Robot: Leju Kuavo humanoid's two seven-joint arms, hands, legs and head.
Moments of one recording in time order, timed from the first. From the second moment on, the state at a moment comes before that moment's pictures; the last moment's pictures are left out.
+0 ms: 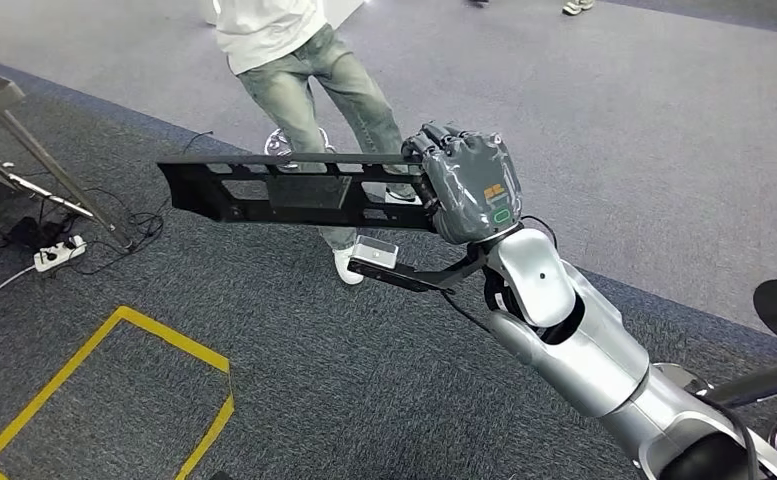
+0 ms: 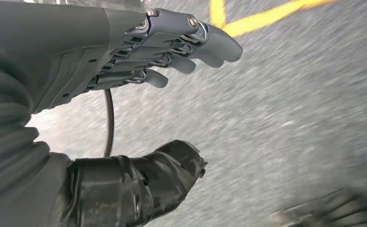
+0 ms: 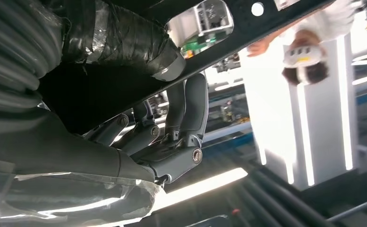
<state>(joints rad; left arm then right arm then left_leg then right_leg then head) -0.11 0.20 -0.91 -0.25 0.50 0.18 0.02 -0.70 -0.27 0.73 -1.70 1.09 -0.19 0.37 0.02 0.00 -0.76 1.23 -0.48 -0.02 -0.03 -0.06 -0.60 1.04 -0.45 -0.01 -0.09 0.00</state>
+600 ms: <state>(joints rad) -0.11 0.23 -0.94 -0.25 0.51 0.11 0.06 -0.70 -0.27 0.73 -1.70 1.12 -0.18 0.35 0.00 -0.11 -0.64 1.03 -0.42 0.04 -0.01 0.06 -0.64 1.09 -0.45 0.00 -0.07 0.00</state>
